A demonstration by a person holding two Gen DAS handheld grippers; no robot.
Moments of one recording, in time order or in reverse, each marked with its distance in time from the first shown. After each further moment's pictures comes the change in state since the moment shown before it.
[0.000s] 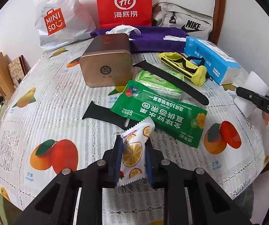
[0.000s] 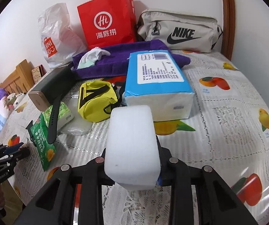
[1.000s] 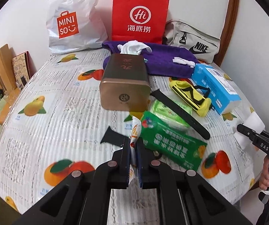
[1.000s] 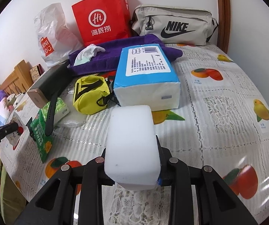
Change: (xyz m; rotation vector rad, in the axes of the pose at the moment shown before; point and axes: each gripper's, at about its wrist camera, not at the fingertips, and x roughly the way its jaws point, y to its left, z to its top) left arm -0.013 0.034 0.034 -0.107 -0.065 -0.036; right arm 0.000 -0.016 -0.003 0.031 0.051 0.002
